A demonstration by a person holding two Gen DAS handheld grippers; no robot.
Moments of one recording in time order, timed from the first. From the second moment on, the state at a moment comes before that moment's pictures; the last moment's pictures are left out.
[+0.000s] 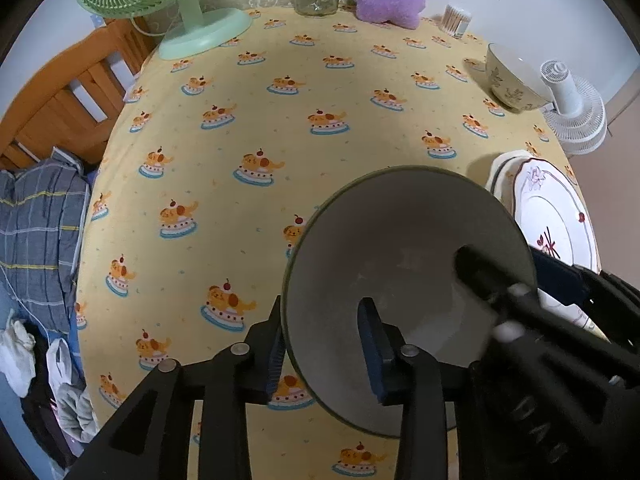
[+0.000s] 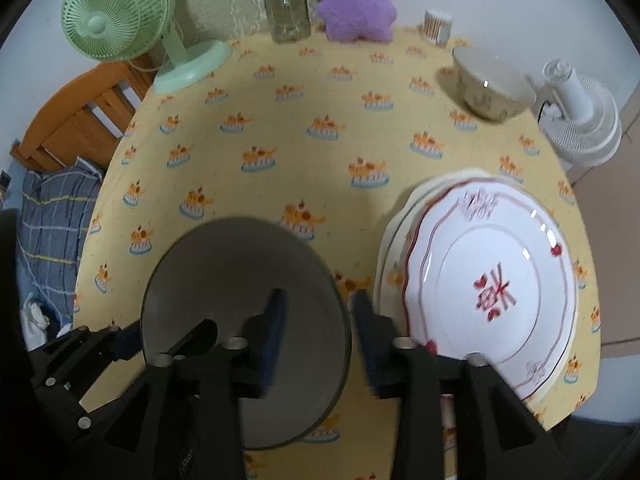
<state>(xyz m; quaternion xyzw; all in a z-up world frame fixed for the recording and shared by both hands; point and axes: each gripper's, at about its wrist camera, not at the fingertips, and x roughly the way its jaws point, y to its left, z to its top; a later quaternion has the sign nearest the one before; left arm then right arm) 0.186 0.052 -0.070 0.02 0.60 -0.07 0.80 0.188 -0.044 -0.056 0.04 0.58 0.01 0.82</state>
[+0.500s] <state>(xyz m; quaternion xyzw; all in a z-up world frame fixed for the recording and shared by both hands) 0.158 0.066 -0.039 -0.02 0.56 -0.13 0.82 0.154 -0.032 -0.029 0.05 0.55 -0.01 0.83</state>
